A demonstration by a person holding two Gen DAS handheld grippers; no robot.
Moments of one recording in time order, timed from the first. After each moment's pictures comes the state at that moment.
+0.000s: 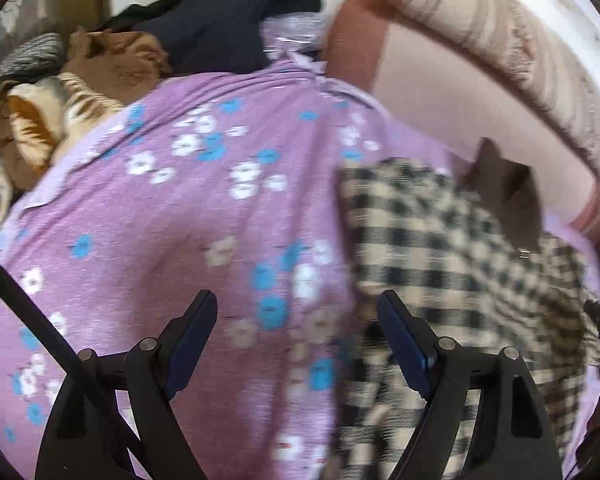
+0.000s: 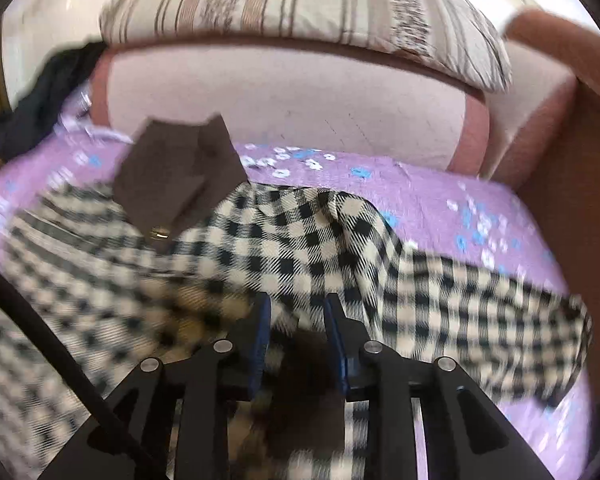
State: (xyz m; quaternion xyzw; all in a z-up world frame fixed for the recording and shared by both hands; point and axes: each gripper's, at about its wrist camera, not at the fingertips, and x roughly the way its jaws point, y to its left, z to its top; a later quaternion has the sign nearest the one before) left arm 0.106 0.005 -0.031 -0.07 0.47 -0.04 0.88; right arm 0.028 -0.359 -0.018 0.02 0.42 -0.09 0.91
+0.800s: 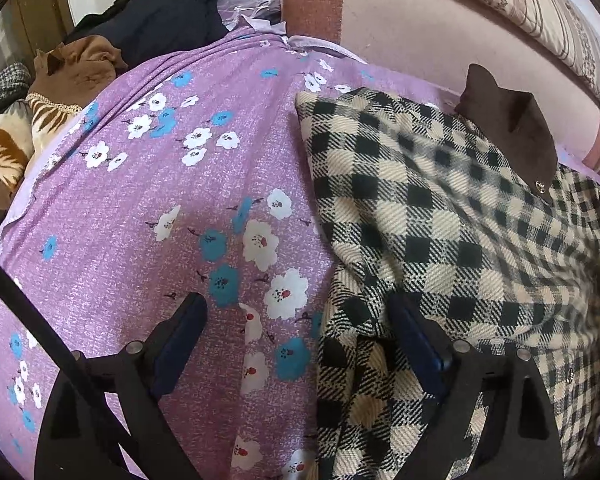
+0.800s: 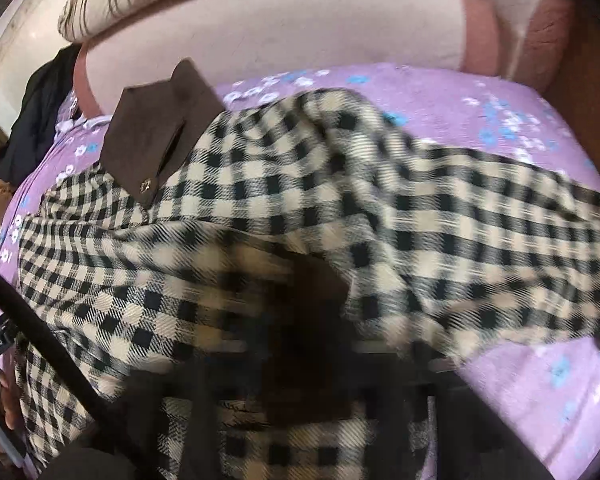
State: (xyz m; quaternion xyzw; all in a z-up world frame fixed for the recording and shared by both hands) left arm 0.105 -0.035 -0.064 0.01 0.50 -0.04 0.86; right arm 0.038 -0.381 -0.062 0.12 0.50 -0.06 0.85
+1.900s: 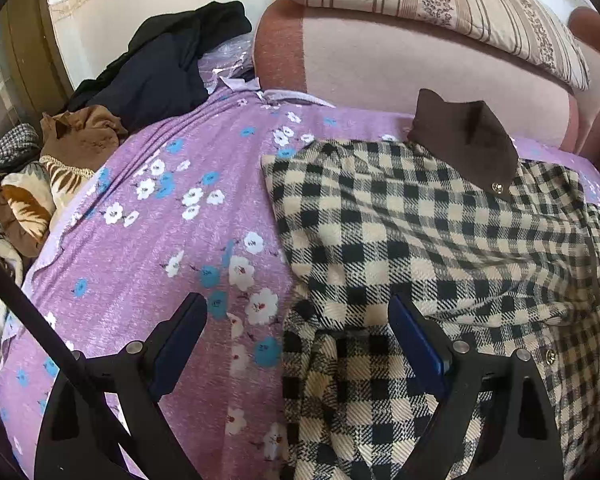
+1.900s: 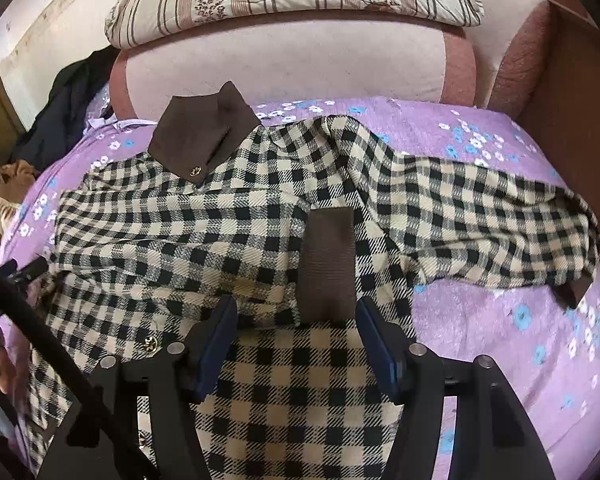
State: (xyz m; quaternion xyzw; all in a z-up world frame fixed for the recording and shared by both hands) left arm 0.074 -0.060 -0.026 0.07 0.44 -0.05 0.89; right arm -0.044 -0.353 -0.025 0.09 0.46 -0.07 0.88
